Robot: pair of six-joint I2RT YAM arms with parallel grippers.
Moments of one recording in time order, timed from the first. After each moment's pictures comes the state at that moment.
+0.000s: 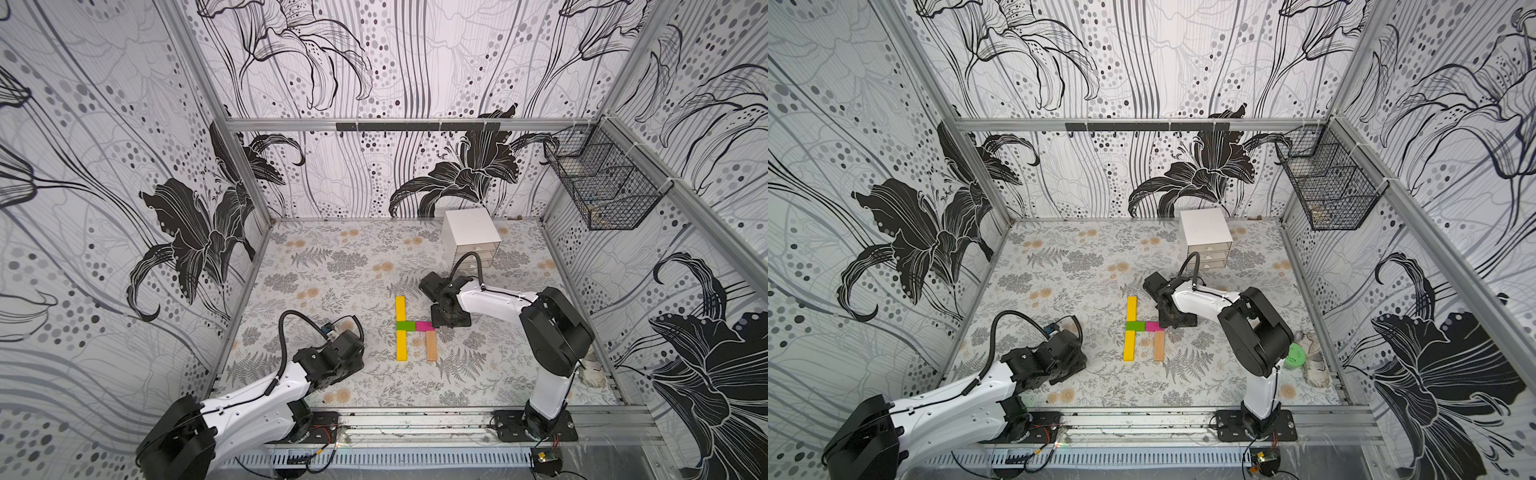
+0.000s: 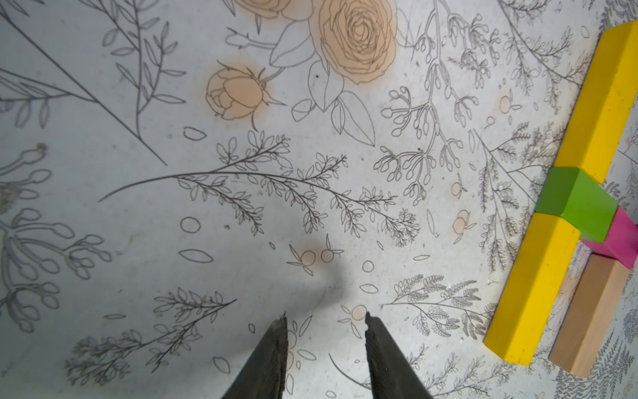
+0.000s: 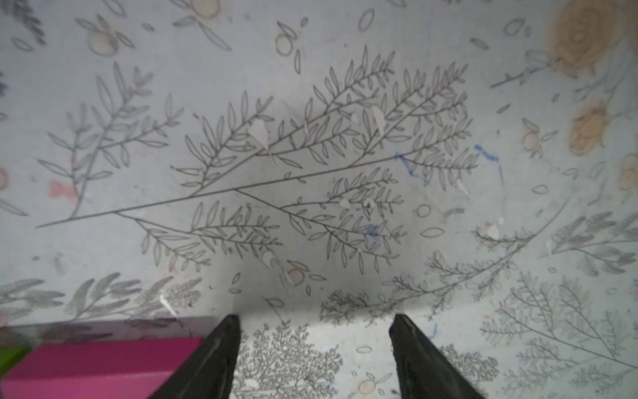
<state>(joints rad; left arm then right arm) -0.78 0.95 0.36 -0.53 -0.18 -1.23 0.71 1.83 1.16 -0.79 0.25 0.69</state>
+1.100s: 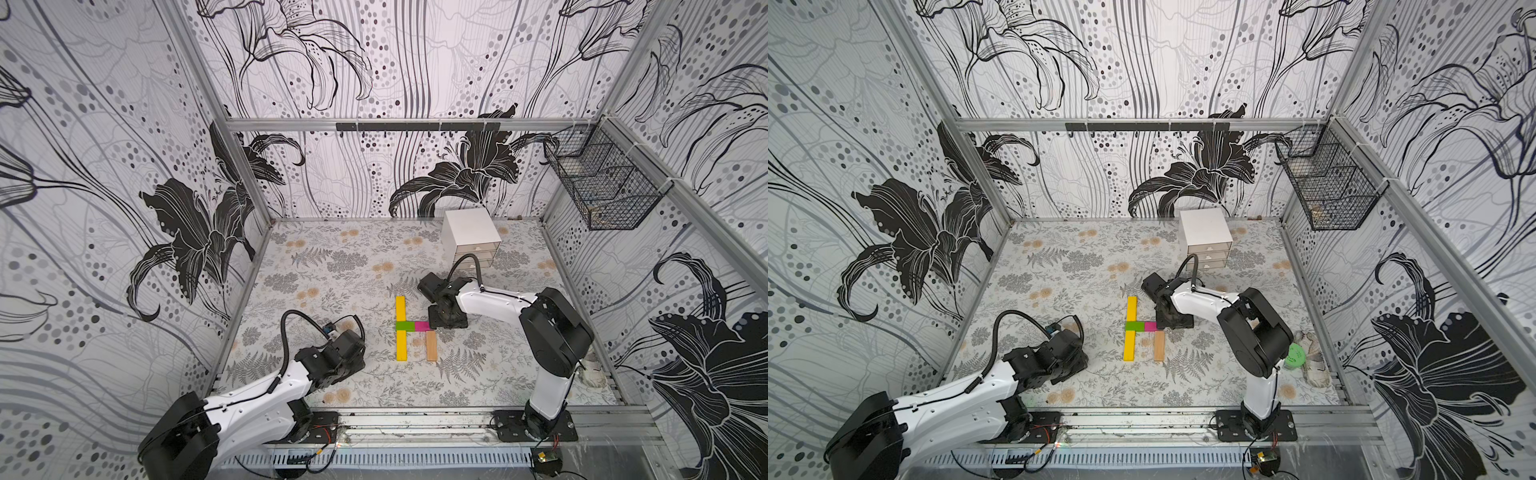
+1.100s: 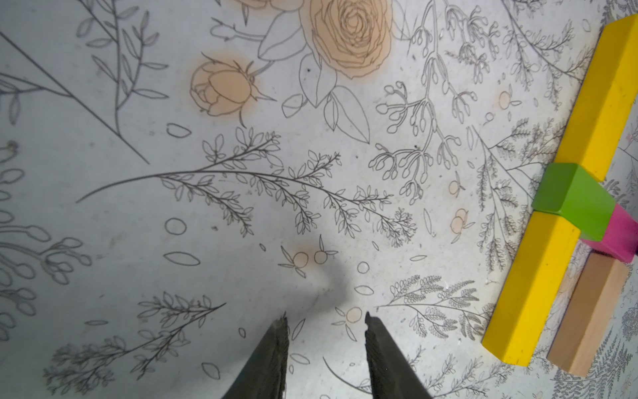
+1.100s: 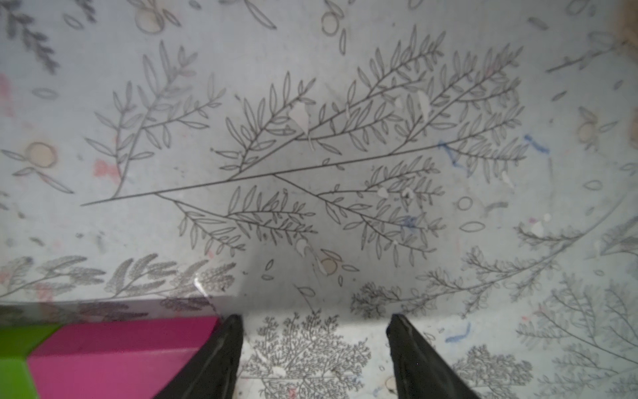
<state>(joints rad) -0.78 0.98 0.36 -0.51 -0.17 -1.23 0.73 1.84 1.17 -0.78 0.21 0.69</state>
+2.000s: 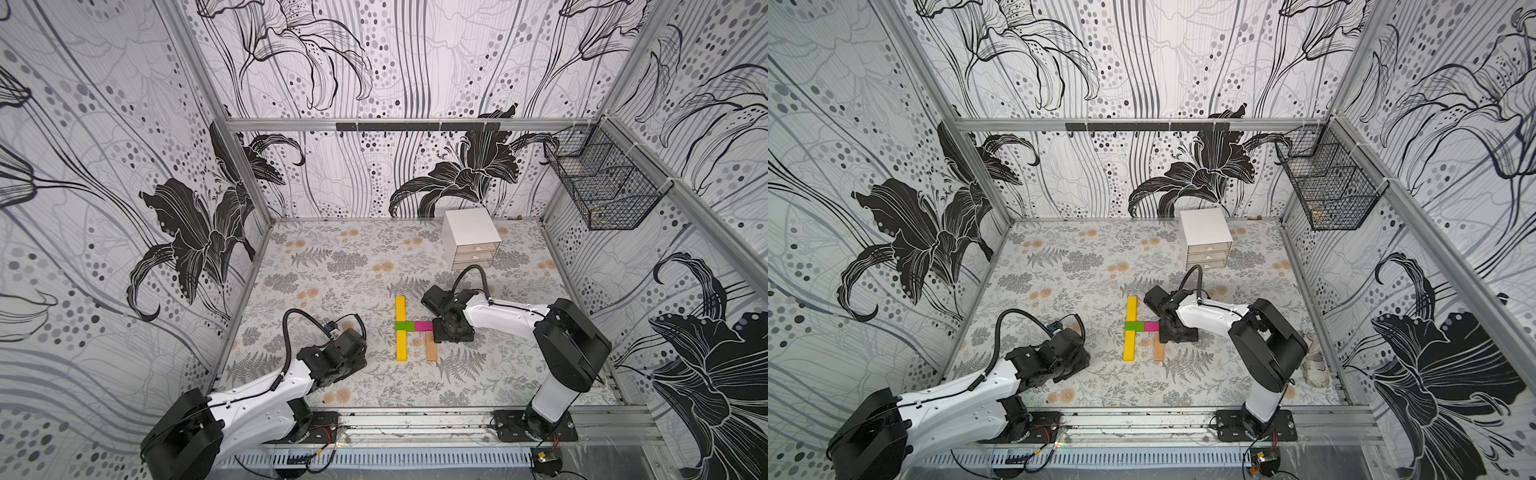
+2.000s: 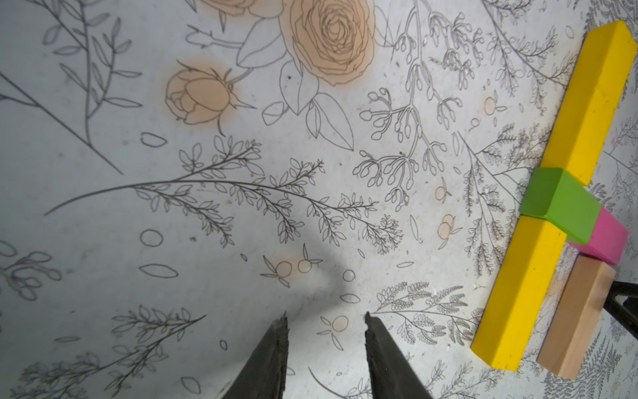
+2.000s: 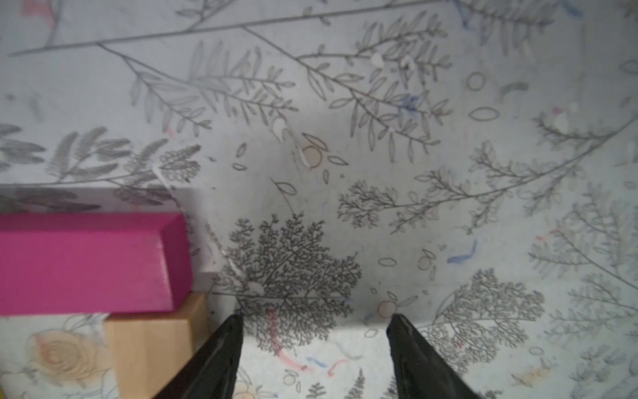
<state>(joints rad) -0.78 1.00 0.36 -0.47 -0.17 -1.23 0.79 1.73 1.04 -0.76 0.17 0.74</state>
